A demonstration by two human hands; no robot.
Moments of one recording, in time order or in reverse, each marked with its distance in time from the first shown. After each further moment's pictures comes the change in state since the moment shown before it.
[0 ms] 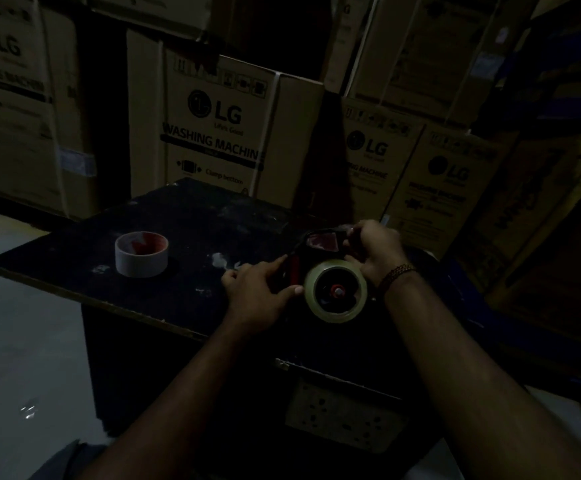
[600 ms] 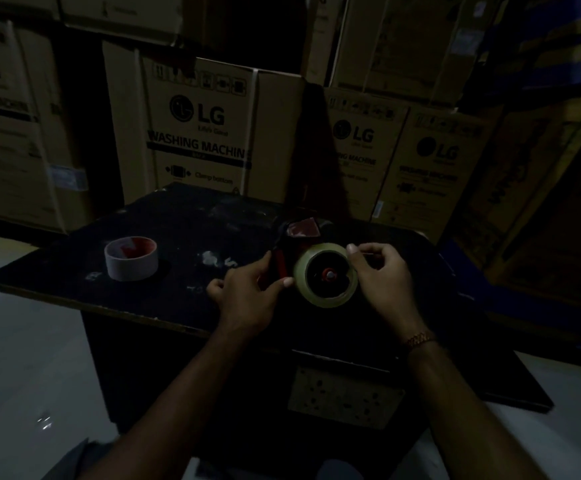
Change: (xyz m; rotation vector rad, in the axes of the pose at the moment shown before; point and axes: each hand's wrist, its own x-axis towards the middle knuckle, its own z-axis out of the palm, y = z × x) left_hand -0.031 0.020 -0.001 -0.113 0.037 -0.062; right_hand -0.049 0.064 -0.080 -0.375 0.034 -0.437
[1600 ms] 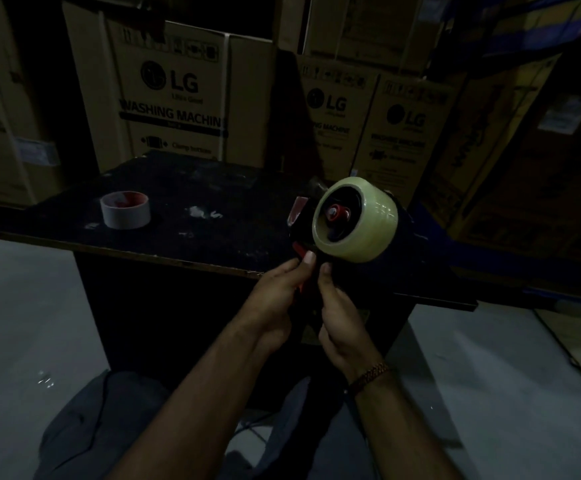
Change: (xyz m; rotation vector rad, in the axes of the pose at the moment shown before) left_hand -0.143 0.056 0.011 -1.097 -0.504 -0.440; right_hand -0.177 0.025 -0.002 0.595 -0.309 0.254
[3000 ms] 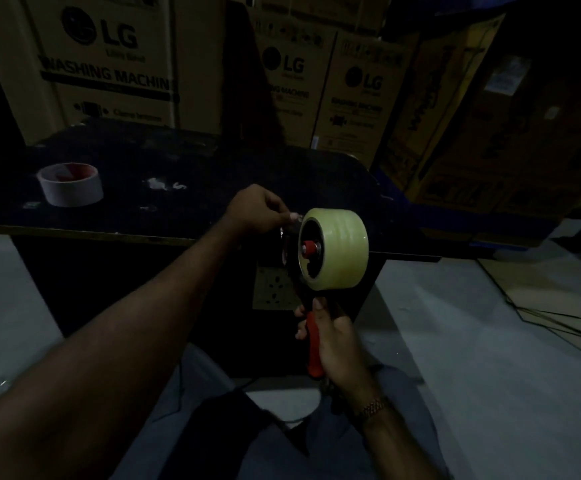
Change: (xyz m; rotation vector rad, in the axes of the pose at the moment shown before) left_hand 0.115 0.045 -0.032 1.251 -0.033 0.259; right_hand -0.058 0.078 -0.036 -0.259 0.278 -0.037
